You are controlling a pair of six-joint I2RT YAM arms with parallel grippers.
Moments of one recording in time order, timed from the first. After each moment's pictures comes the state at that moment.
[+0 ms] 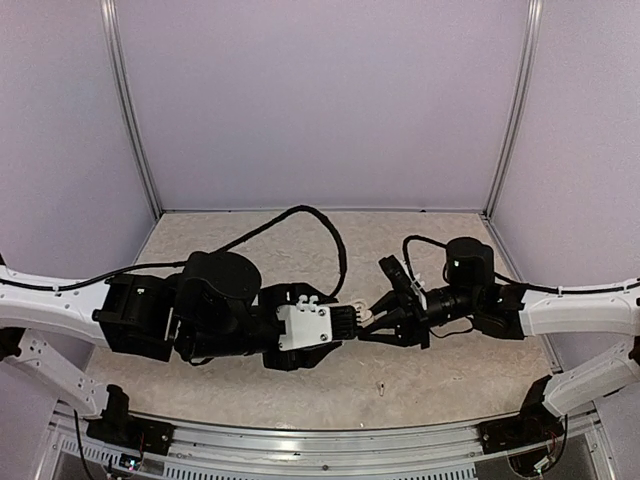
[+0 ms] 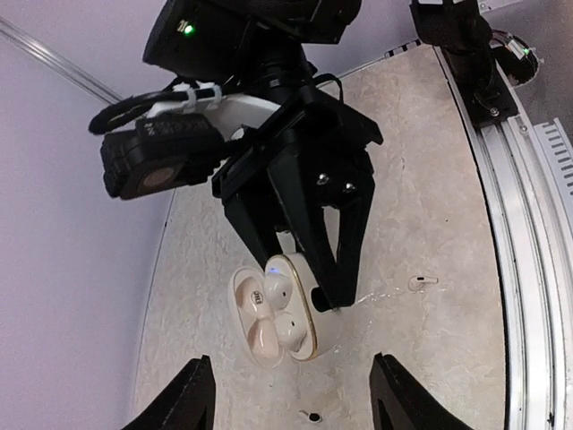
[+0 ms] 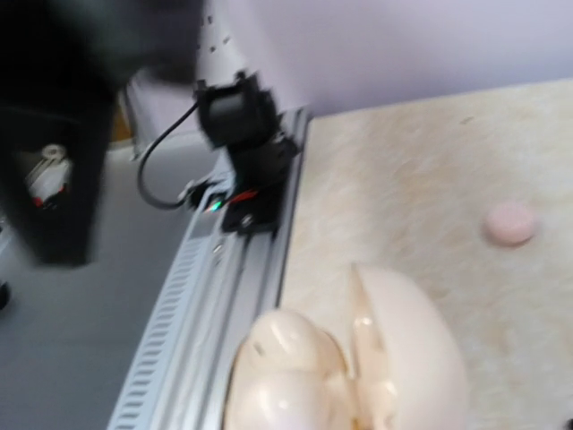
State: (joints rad) left arm -1.45 1.33 1.14 -0.27 -0.33 0.60; right arm 0.83 1.27 0.63 0.36 -0.90 0.00
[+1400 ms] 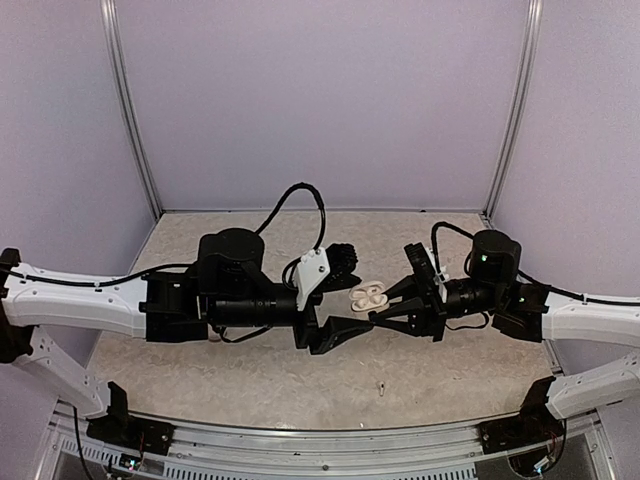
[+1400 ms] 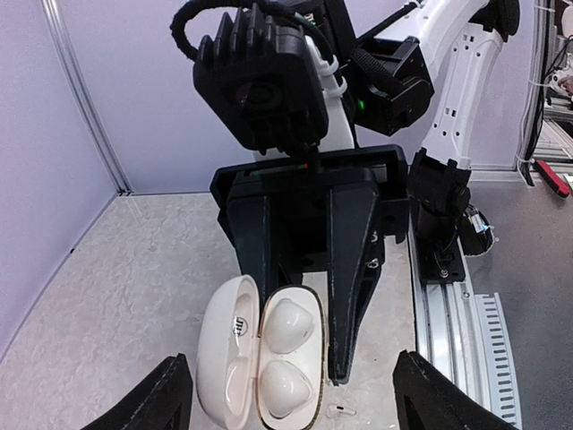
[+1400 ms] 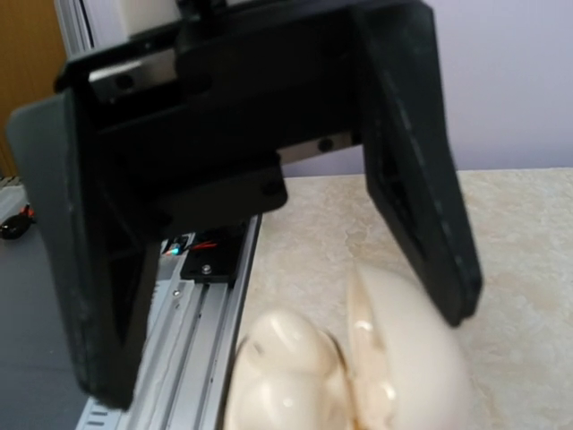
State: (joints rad) left arm -1.24 1.40 1.02 0.17 0.09 0.18; right arm 0.82 1.10 0.61 0.36 -0.83 -0.06
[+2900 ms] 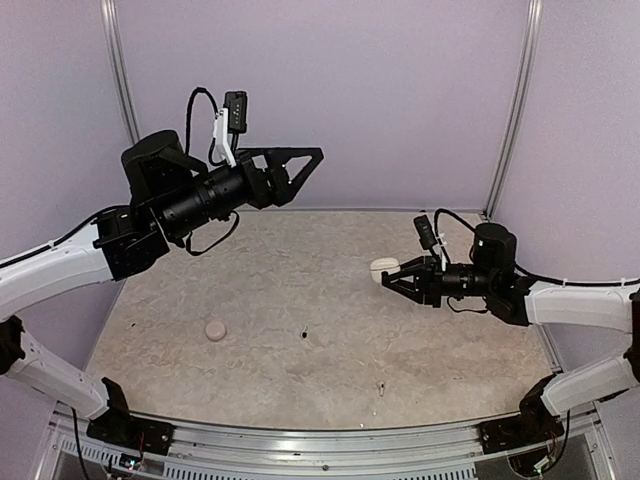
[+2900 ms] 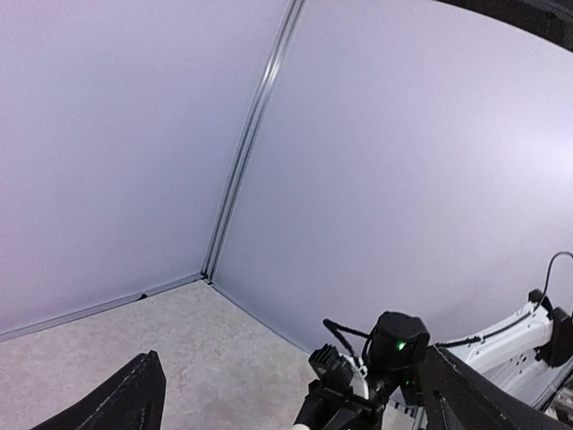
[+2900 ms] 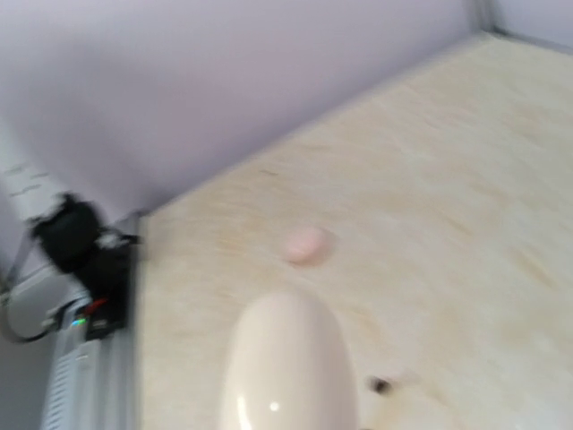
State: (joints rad) left arm -0.96 1.31 1.22 0.23 0.03 -0.30; right arm 0.56 1.24 0.58 0.51 -0.83 0.27
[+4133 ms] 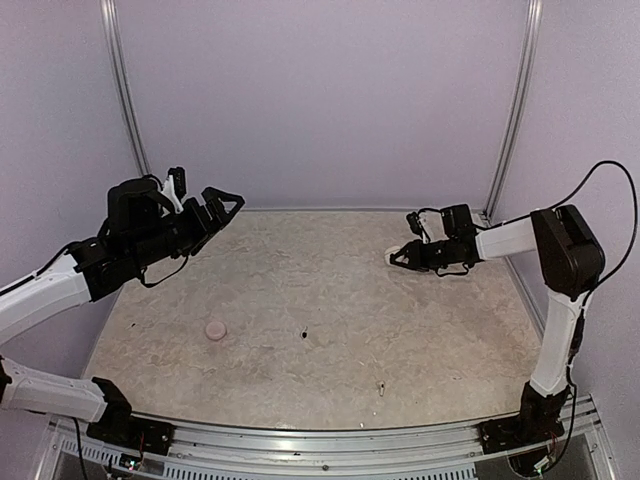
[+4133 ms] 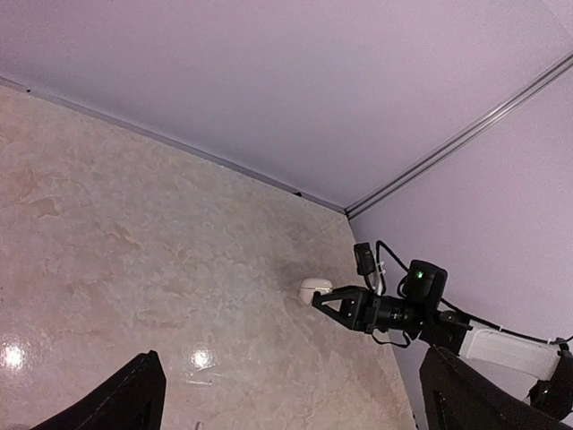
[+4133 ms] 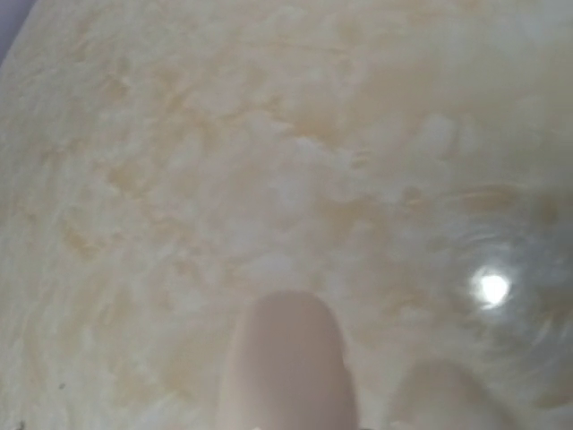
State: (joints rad) left arm -0.62 1.09 0.92 -0.02 -0.04 -0.81; right arm 0.26 1.96 1.15 0.09 -0.65 0.24
